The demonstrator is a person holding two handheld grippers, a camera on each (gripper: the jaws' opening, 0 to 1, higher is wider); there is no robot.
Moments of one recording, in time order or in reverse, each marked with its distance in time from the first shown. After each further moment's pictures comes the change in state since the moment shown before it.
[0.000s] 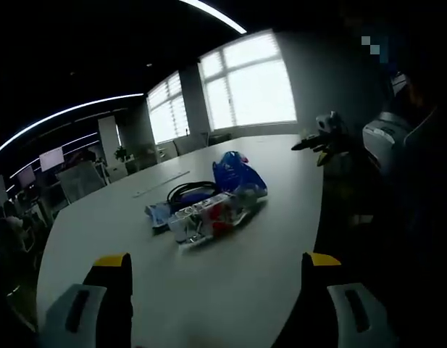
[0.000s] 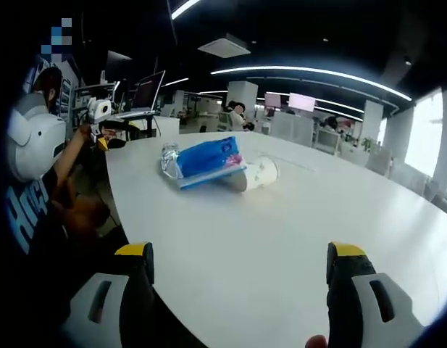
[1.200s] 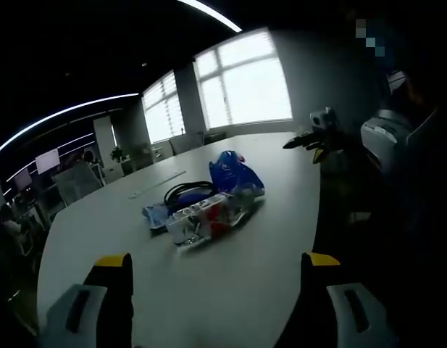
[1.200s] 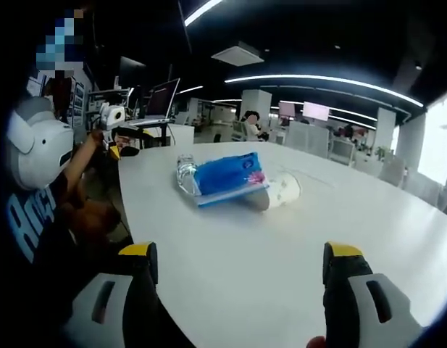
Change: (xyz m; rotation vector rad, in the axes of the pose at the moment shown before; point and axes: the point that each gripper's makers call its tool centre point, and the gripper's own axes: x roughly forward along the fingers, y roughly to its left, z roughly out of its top) left arm 0.002 0.000 0.003 0.017 0.009 -0.024; right arm 0.019 0.027 0.026 -0.022 -0.063 0.092
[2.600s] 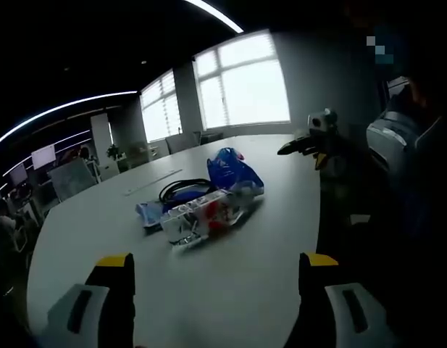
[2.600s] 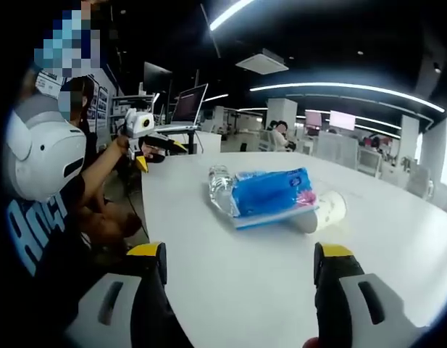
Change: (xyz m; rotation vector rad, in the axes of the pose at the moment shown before) left arm 0.016 -0.001 -0.007 -0.026 -0.008 -0.032; right arm 0.042 0.055 0.022 -0.031 -0.057 0.155
